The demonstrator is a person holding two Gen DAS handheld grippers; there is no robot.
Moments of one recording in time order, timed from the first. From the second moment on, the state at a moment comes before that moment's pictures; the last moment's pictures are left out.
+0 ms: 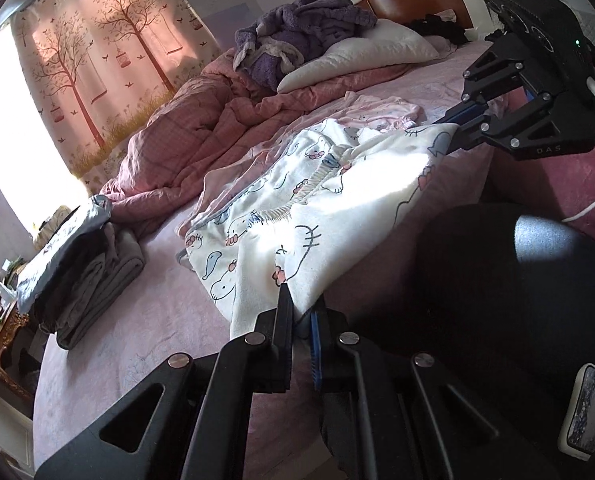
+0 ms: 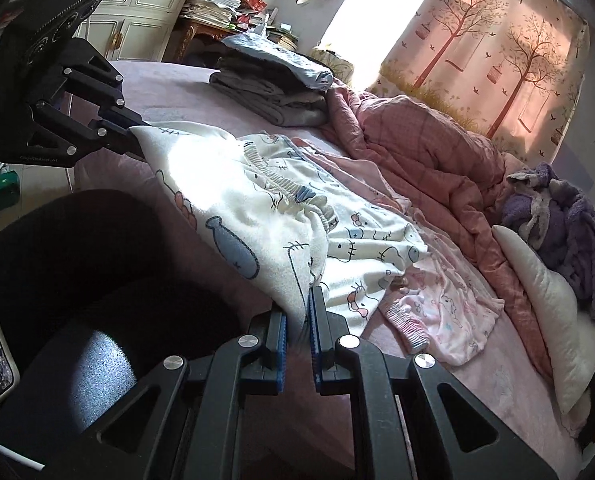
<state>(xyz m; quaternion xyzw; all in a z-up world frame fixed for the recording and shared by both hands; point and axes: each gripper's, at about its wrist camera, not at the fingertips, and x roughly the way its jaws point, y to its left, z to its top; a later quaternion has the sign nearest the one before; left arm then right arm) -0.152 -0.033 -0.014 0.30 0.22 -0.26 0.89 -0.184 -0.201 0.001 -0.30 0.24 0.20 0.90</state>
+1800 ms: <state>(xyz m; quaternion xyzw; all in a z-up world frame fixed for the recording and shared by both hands) -0.015 0.008 0.022 0.09 0.27 -0.25 0.93 -0.039 -0.279 0.031 -0.02 0.27 0.19 0.94</state>
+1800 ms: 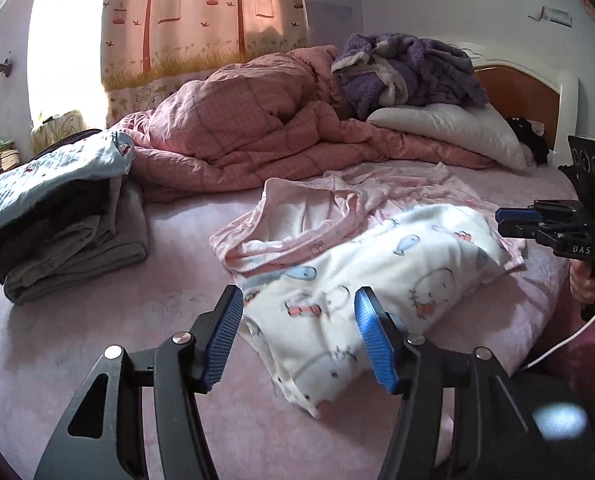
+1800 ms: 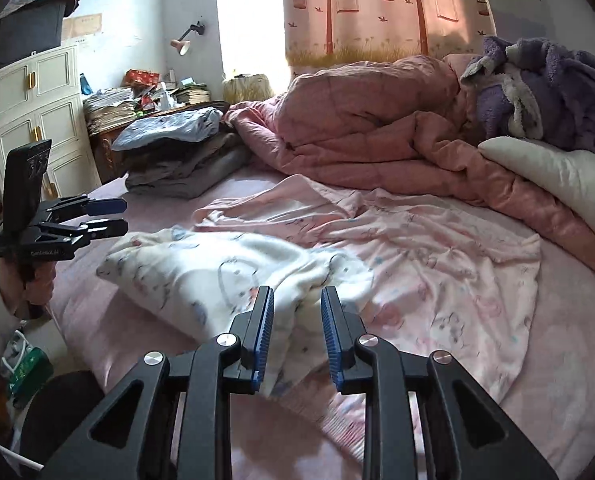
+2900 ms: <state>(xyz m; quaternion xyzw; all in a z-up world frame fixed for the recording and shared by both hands) -0.067 0.024 0.016 0.02 0.20 -0.21 0.96 -0.077 -0.291 0.017 0.05 0.21 0.09 0.97</state>
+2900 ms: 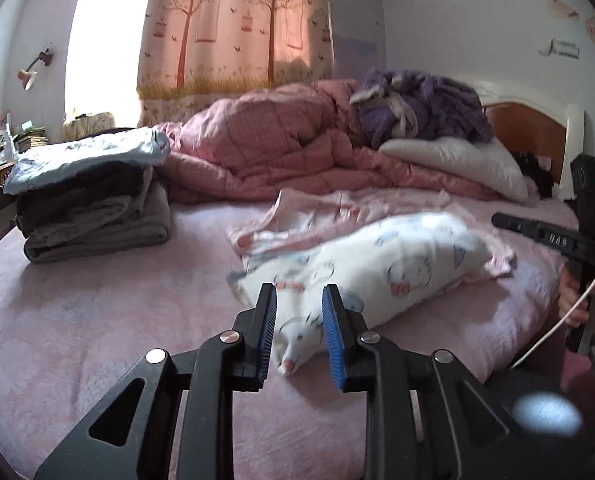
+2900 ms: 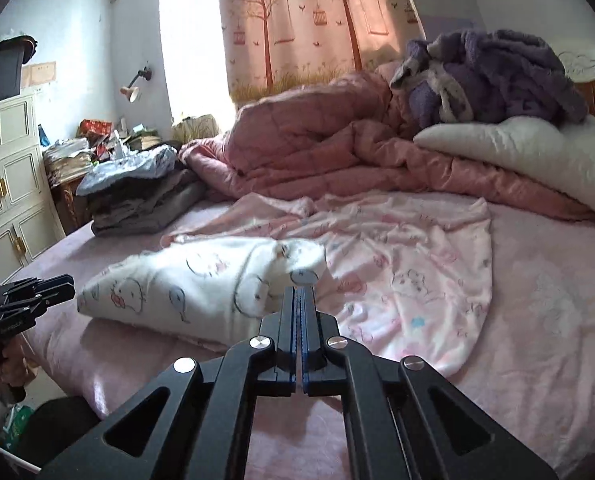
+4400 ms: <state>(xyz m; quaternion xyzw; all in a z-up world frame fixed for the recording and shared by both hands) 0.022 0.012 -0.025 -0.11 0.25 -0.11 0.96 0.025 -0.281 -0.031 0.28 0.27 0.05 0.92</state>
